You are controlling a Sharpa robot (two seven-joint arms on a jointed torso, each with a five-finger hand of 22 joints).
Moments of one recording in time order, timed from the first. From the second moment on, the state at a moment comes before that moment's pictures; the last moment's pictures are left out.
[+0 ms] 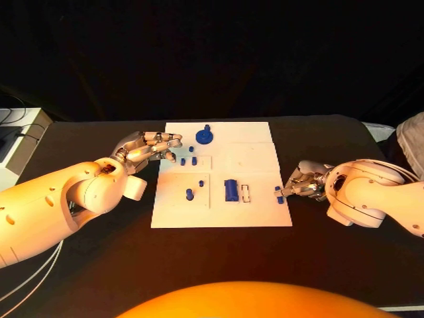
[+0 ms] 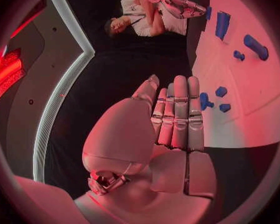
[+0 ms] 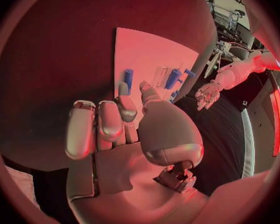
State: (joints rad) left arm 0.90 -0.89 0.22 1.48 -0.23 -0.11 0.25; left_hand 1.45 0.01 0.01 0.00 0.25 1.04 0.14 0.06 0.06 1.08 0.10 0.26 0.07 1.07 0.03 0.89 0.37 0.11 1.05 0.04 0.32 1.17; right arm 1.16 -1.05 -0.13 1.75 -1.15 -0.18 -0.60; right_hand 1.08 0.02 -0.08 0.06 0.36 1.19 0.05 0.07 0.54 1.36 -0.03 1.00 1.31 1.44 -0.09 1.24 1.00 0.05 1.47 -0.10 1.29 1.31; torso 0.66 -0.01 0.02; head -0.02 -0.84
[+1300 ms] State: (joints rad) left arm 0.90 -0.89 0.22 1.48 -0.23 -0.11 0.24; left_hand 1.45 0.01 0.01 0.00 0.25 1.04 0.14 0.06 0.06 1.08 0.10 0.26 0.07 1.07 0.03 0.89 0.37 0.11 1.06 0.03 0.31 1.17; right arm 1.13 -0.97 -0.13 1.69 -1.27 -0.17 -0.65; right_hand 1.15 0.03 0.00 0.00 0.46 1.18 0.04 0.08 0.87 1.36 -0.04 0.98 1.31 1.44 -0.10 1.23 0.99 0.05 1.47 -0.11 1.28 1.31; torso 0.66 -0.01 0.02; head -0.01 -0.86
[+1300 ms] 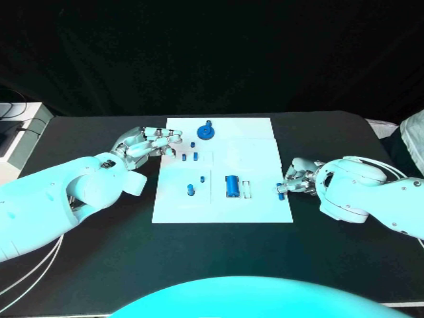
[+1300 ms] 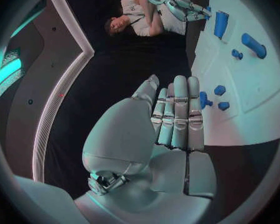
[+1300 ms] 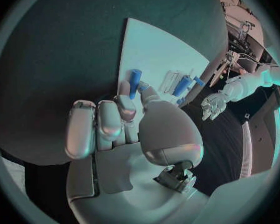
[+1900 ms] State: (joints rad) left arm 0.90 -0.89 0.22 1.48 -0.23 -0.11 0.23; left_hand 1.45 0.01 0.01 0.00 0.25 1.04 0.14 0.06 0.06 1.08 0.10 0.26 0.07 1.07 0.03 0.89 0.37 0.11 1.06 0.03 0.31 1.17; right arm 1.12 -0.98 -0.13 1.71 -1.21 -0.19 -0.64; right_hand 1.16 0.02 0.06 0.06 0.60 1.14 0.06 0.07 0.90 1.34 -0.03 0.96 1.31 1.44 -0.10 1.22 0.98 0.05 1.47 -0.11 1.27 1.31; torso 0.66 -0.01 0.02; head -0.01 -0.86
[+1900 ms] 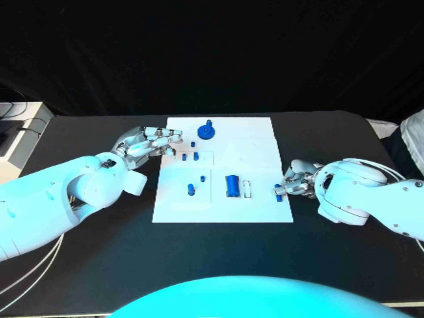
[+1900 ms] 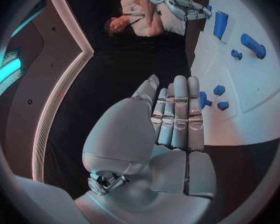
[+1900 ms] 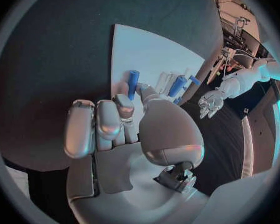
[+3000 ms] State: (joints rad) left arm 0.90 -0.89 0.22 1.48 -0.23 -0.10 0.22; left_hand 1.45 0.01 0.01 0.00 0.25 1.04 0.14 0.06 0.06 1.08 0.10 0.26 0.07 1.07 0.03 0.89 0.37 0.11 1.06 0.03 0.31 1.17; right arm 1.17 -0.87 -0.13 1.70 -1.04 -0.29 -0.59; right_hand 1.15 0.01 0.08 0.06 0.63 1.13 0.07 0.07 0.70 1.34 -0.03 0.96 1.31 1.44 -0.10 1.22 0.98 0.05 1.47 -0.11 1.27 1.31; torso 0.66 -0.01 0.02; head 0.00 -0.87
